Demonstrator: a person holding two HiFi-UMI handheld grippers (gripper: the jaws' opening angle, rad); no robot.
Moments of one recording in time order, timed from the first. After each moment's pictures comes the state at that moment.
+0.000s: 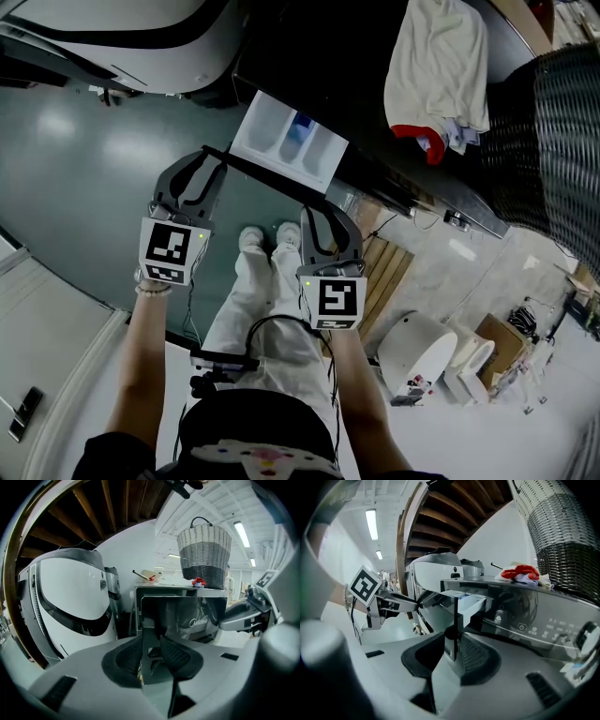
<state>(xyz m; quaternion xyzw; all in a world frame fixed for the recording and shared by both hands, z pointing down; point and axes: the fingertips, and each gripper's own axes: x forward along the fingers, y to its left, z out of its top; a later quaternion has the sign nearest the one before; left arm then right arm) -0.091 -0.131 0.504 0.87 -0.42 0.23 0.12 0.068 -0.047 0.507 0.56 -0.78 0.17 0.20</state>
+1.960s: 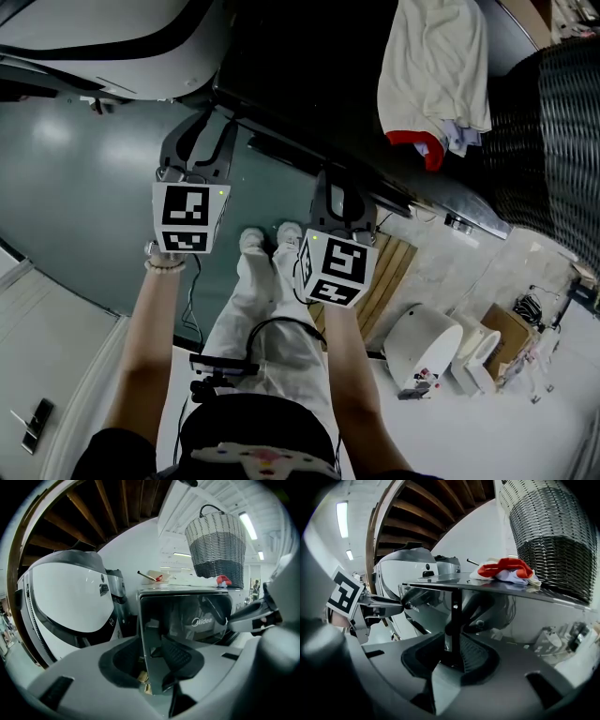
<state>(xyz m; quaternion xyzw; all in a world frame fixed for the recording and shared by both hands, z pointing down) -0.057 -0.213 0.502 0.85 -0.46 0.23 0.10 0.119 -0.116 0.512 0.67 -0.68 0.22 0.20</state>
